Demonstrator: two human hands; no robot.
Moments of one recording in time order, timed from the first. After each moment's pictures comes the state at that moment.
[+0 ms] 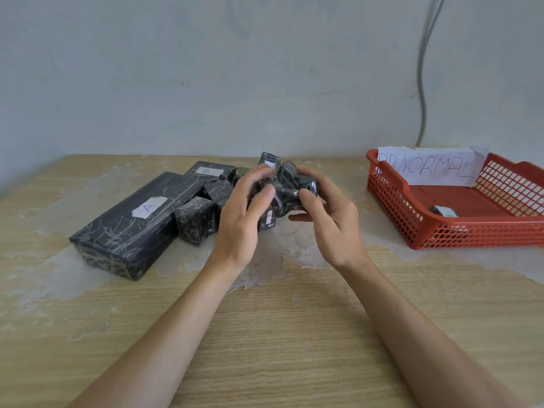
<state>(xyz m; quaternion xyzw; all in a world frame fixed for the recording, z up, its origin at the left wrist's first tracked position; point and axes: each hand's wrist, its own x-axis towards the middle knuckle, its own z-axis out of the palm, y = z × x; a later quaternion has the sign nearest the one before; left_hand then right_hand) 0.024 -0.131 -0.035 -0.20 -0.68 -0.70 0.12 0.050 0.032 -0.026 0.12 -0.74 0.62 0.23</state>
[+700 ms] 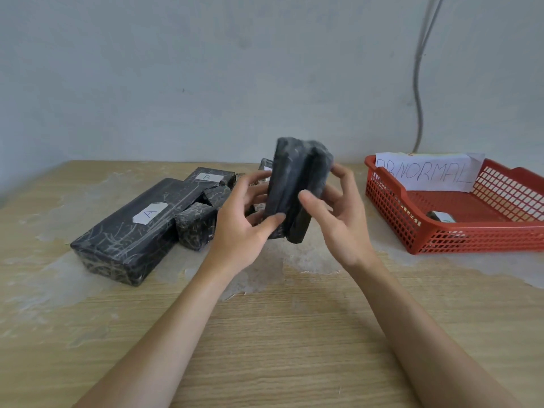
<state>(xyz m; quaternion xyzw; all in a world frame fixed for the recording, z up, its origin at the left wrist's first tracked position) 0.027 -0.136 -0.028 -0.21 -0.72 -0.66 0.13 0.049 0.041 -0.017 0.13 -0.72 0.64 0.23</state>
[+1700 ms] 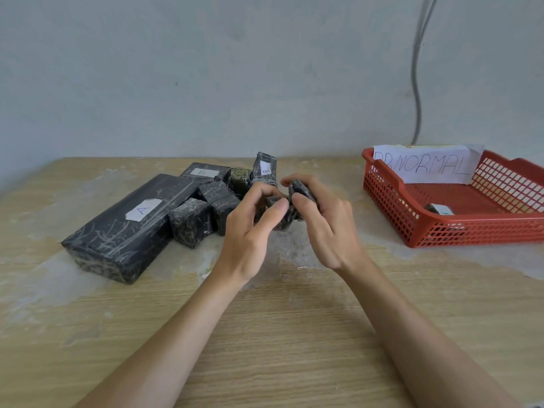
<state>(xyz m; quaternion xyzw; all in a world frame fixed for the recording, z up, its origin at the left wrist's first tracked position) 0.041 -0.119 -0.034 -0.26 -0.66 -0.69 0.11 0.059 0.032 -0.017 0.14 -0.82 0.49 0.26</state>
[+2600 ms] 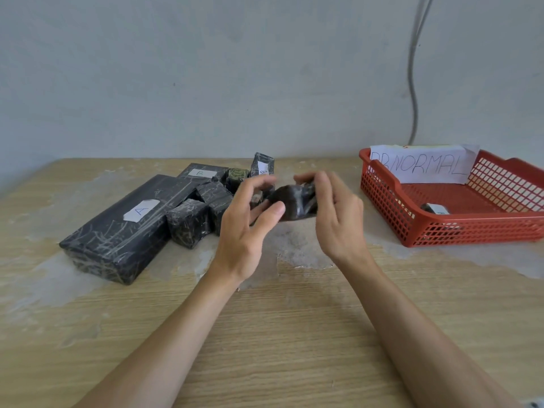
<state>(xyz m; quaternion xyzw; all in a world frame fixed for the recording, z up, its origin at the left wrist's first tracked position) 0.040 -0.123 -0.035 -0.27 -0.70 -0.65 0.14 0.047 0.041 -0.020 0.08 -0.80 0.49 0.35</state>
